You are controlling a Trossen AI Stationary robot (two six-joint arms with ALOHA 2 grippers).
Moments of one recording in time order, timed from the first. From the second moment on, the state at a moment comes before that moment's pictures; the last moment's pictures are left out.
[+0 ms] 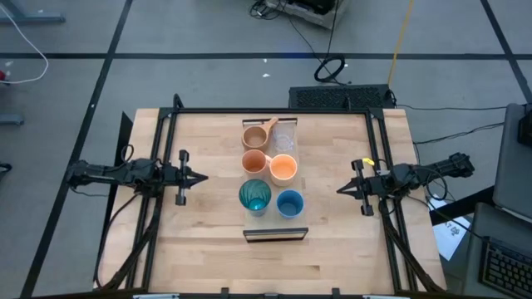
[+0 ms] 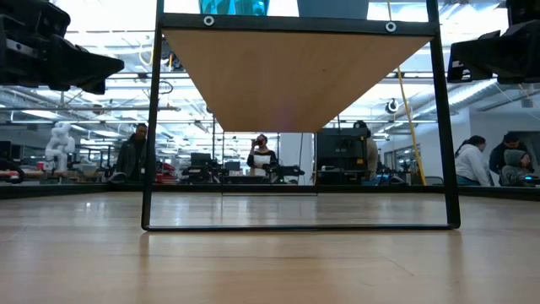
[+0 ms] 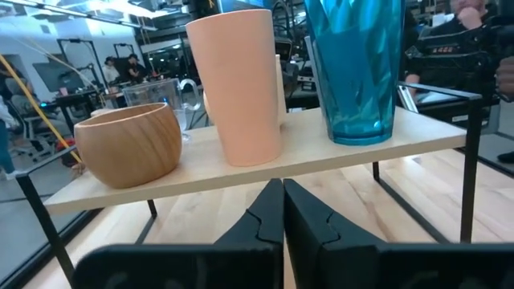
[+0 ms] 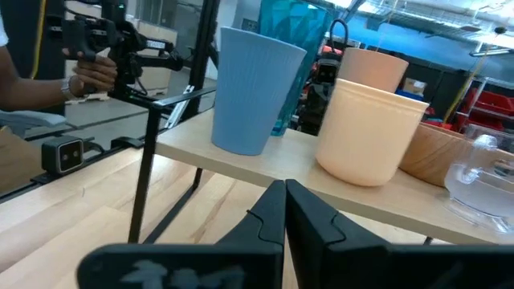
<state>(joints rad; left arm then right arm) -0.10 0.01 0.01 0.02 -0.08 0.16 0.29 0.00 0.02 0.01 0.08 -0.25</state>
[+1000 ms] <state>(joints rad) -0.10 0.01 0.01 0.02 -0.09 0.15 0.09 0.00 0.01 0.02 0.10 -0.17</state>
